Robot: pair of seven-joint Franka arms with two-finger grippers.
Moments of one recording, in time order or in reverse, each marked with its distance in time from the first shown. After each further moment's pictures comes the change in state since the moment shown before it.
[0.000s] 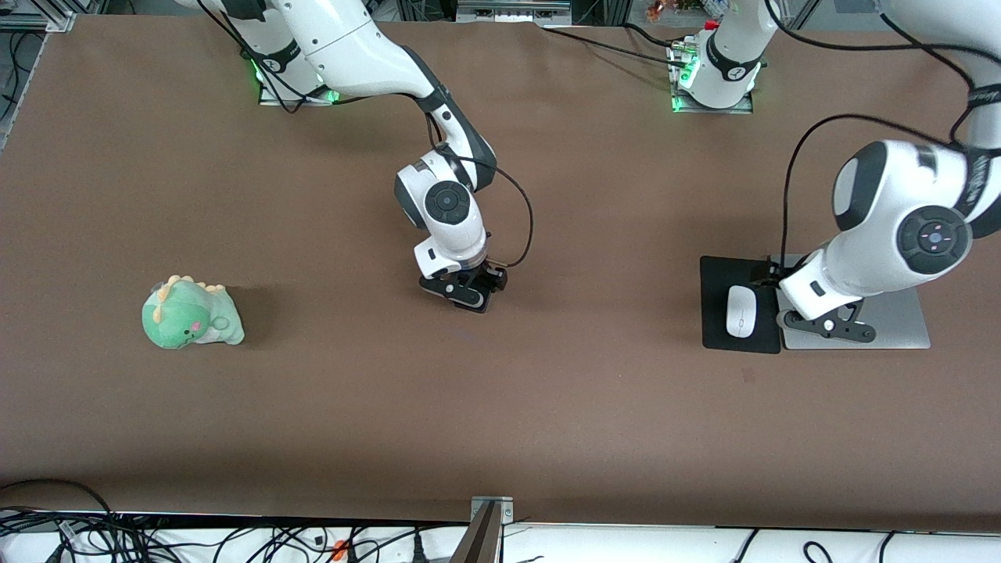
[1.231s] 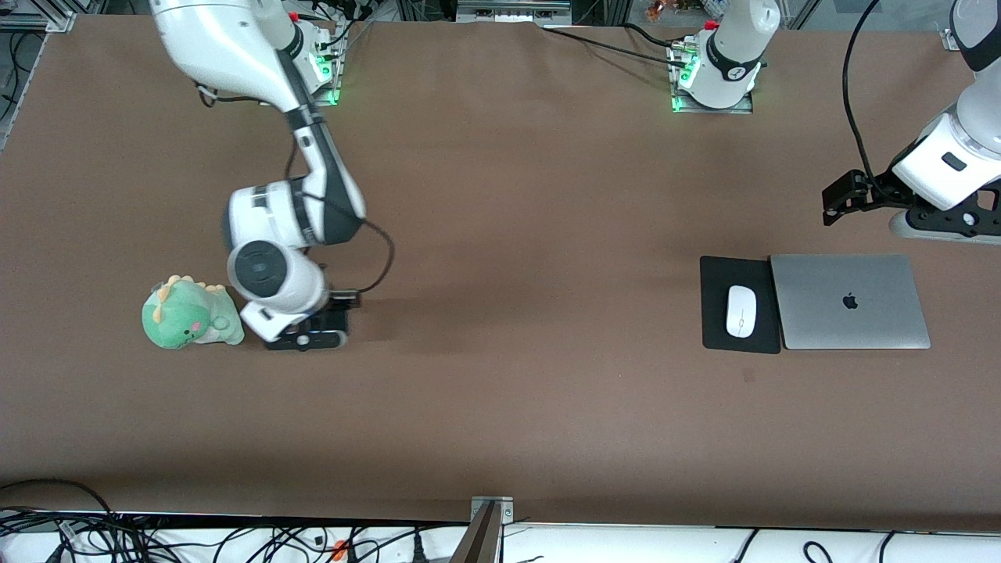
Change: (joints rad) left arm -0.252 -0.352 0.337 -0.081 -0.141 -0.040 0.000; right arm -0.283 -0.197 -0.204 -0.025 -0.008 -0.449 -0.886
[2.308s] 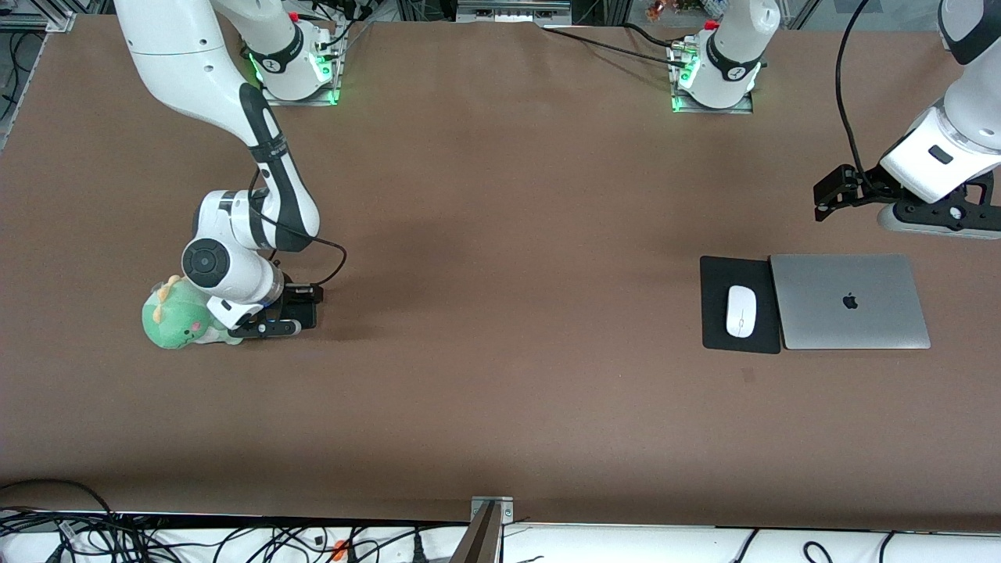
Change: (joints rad) left arm -0.007 -0.007 -0.013 -0.006 0.000 0.005 -0.001; right arm -0.079 -0.007 0.009 -0.305 0.093 0.347 -0.143
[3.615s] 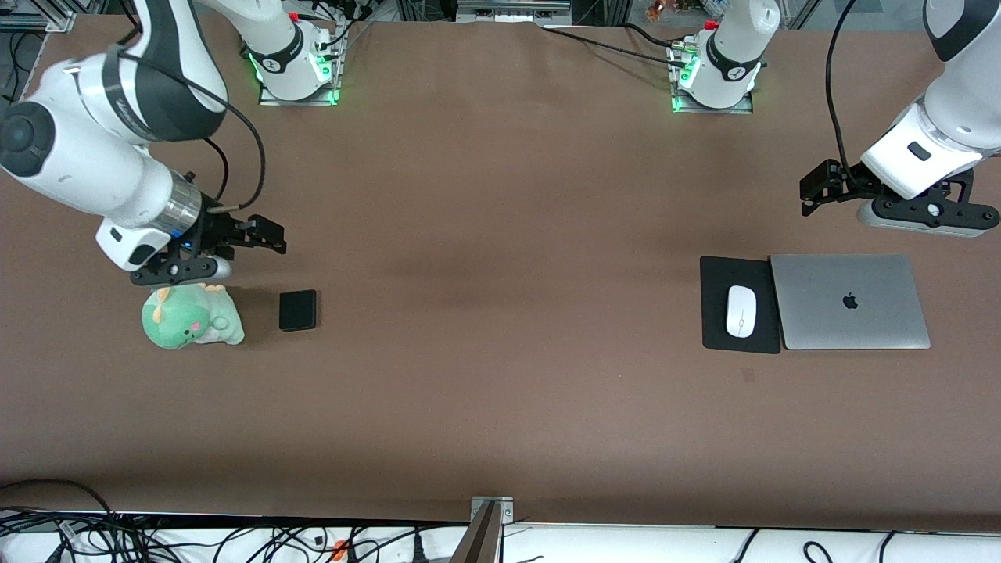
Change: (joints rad) left arm -0.007 0.000 -0.023 0.004 0.000 -0.025 -0.001; right arm 0.003 -0.457 0.001 0.123 -0.003 -0.472 0.035
